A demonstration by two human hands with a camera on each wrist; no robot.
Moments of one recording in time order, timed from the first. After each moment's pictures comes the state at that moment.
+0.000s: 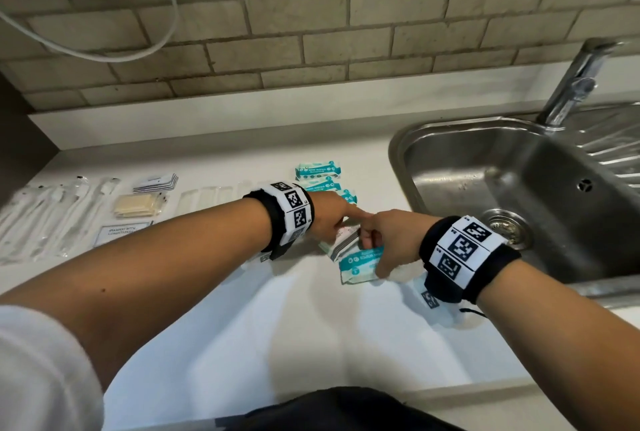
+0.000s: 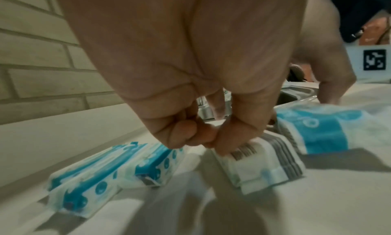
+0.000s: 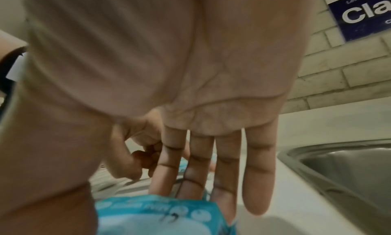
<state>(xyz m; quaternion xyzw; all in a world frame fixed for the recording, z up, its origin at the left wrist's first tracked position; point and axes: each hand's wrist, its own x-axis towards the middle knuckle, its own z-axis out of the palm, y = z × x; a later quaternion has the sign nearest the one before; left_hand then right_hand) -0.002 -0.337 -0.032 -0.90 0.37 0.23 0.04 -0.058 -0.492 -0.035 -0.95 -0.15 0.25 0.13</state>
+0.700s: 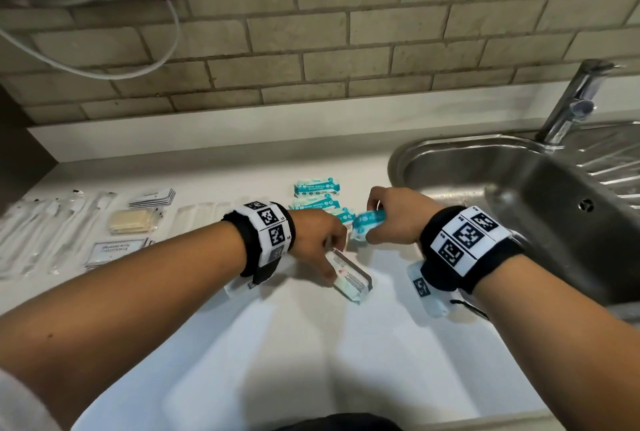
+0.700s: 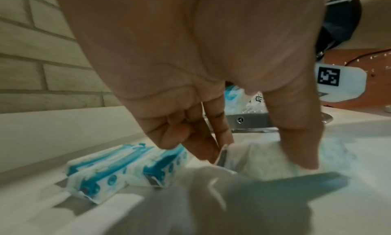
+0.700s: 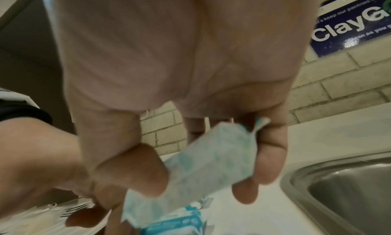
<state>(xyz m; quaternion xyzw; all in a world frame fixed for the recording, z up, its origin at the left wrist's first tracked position) 0.003 -0.317 -0.032 -0.91 0.35 0.23 -0.03 -0.029 -0.497 -0.003 -0.98 -0.08 0.13 0.15</state>
